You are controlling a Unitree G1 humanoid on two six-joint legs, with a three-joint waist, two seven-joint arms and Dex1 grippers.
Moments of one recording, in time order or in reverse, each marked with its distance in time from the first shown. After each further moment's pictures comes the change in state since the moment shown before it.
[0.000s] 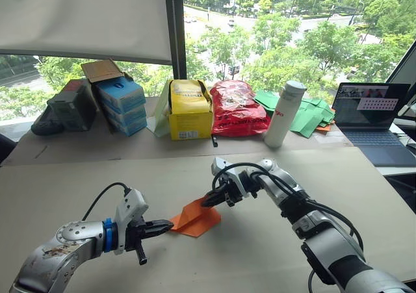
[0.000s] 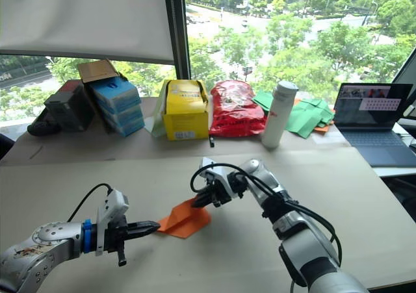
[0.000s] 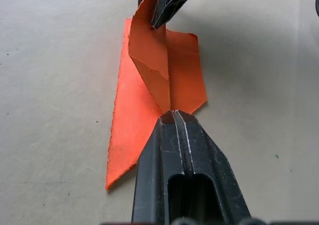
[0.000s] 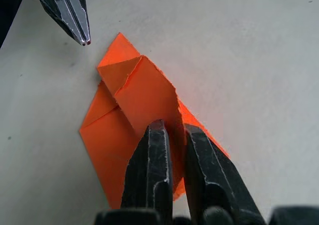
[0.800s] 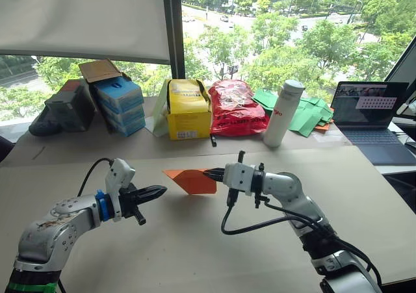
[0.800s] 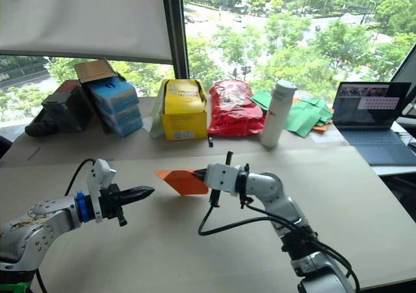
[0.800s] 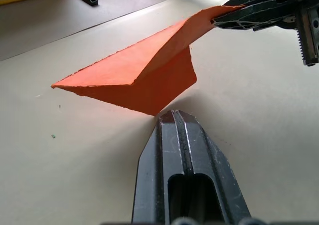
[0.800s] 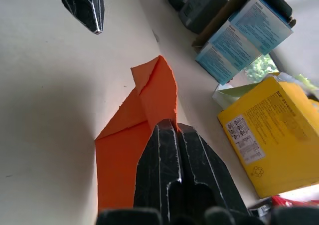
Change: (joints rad) left arm -0.214 -0.058 0.103 0.167 -0.079 0.042 0.059; right arm 0.378 -0.076 -0.117 -0.527 -0.307 -0.664 -0.613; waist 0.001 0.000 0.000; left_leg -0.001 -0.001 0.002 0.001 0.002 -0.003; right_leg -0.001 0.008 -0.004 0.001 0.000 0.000
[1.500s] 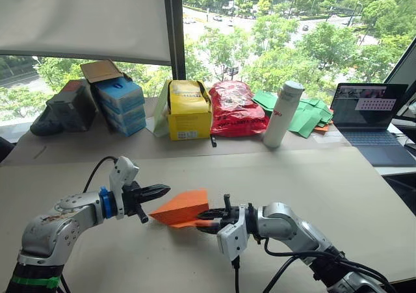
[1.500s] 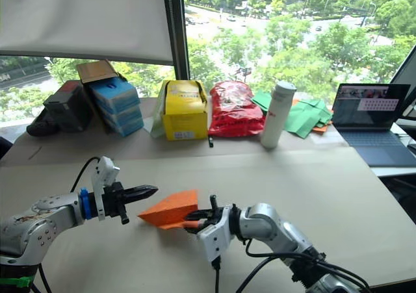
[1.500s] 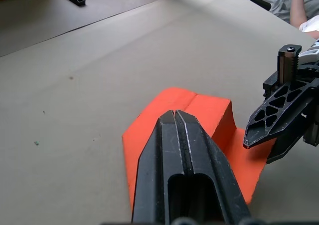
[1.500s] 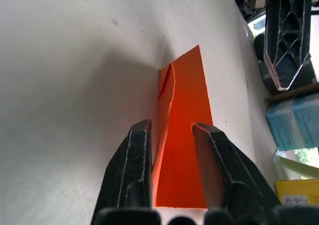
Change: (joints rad) left arm -0.039 0.001 -0.024 0.004 -0.015 0.042 -0.012; right arm 0.099 -0.117 0.205 0.007 -0.118 -0.241 0.019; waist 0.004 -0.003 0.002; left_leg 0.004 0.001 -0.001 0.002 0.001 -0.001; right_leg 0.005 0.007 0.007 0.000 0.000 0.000
